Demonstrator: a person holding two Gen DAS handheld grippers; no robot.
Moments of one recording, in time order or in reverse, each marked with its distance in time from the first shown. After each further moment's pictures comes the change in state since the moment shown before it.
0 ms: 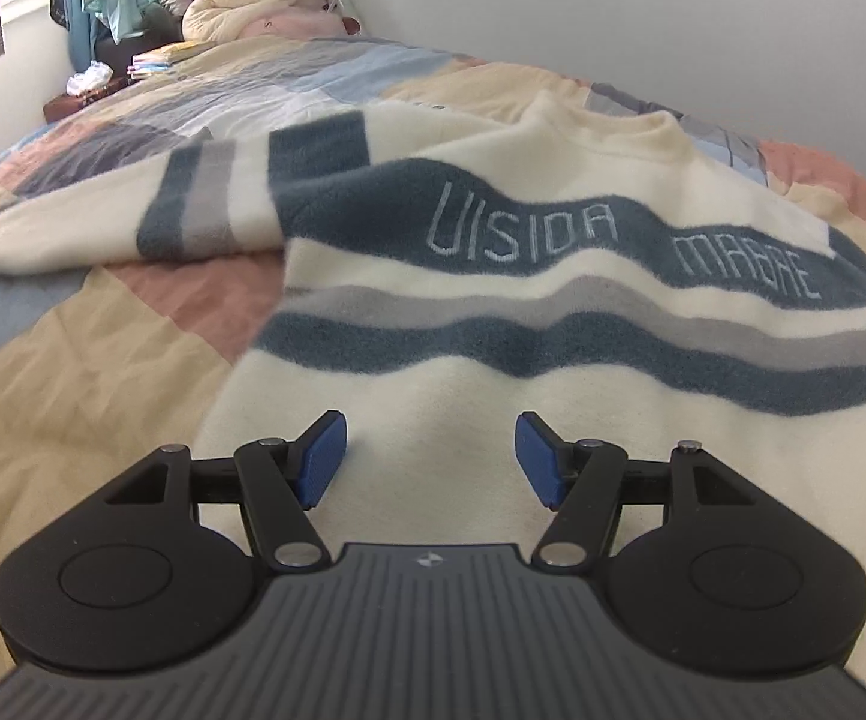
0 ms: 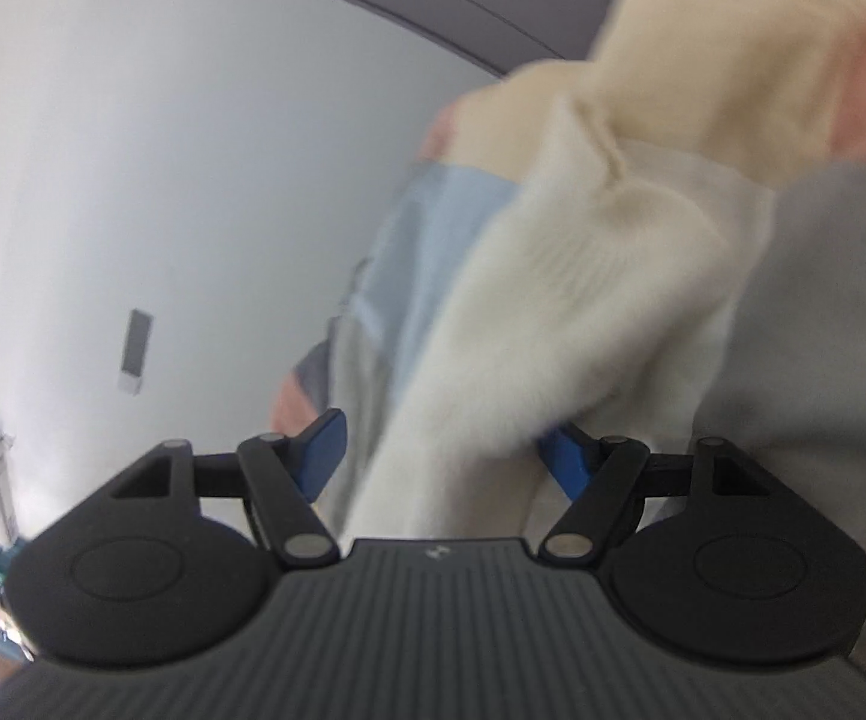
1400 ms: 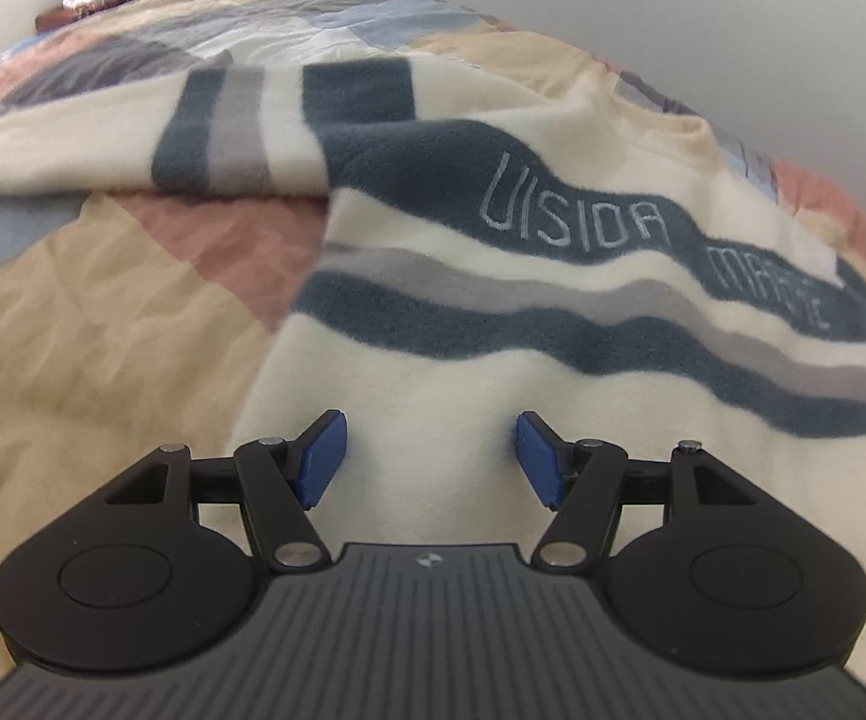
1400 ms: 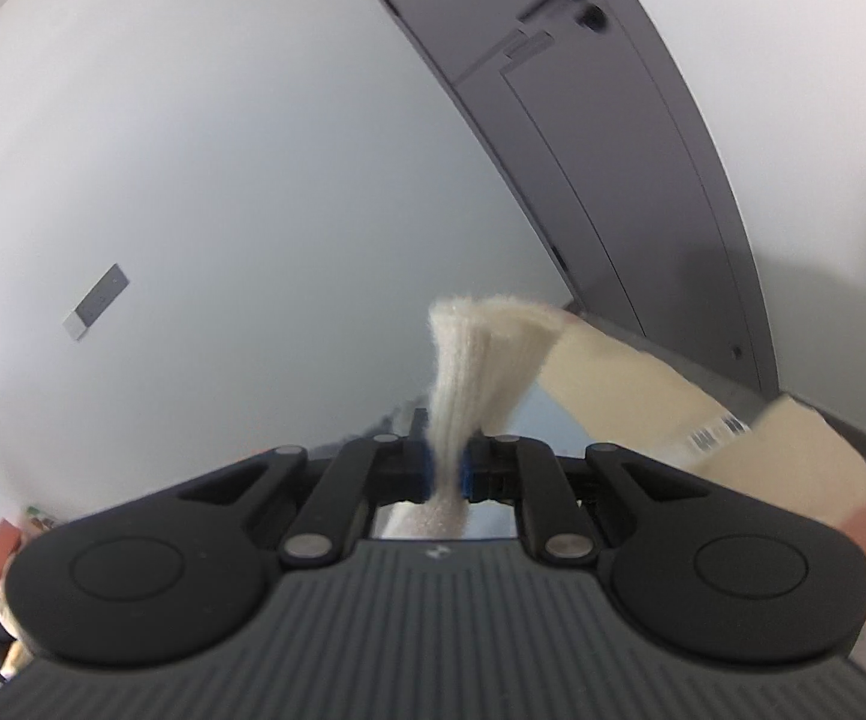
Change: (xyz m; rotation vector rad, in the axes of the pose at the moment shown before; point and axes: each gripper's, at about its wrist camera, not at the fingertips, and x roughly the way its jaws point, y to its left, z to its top) left arm 0.021 0.056 0.007 -0.144 0.103 -0.116; right arm -0.055 0.182 0.041 -0.496 -0.214 -0.110
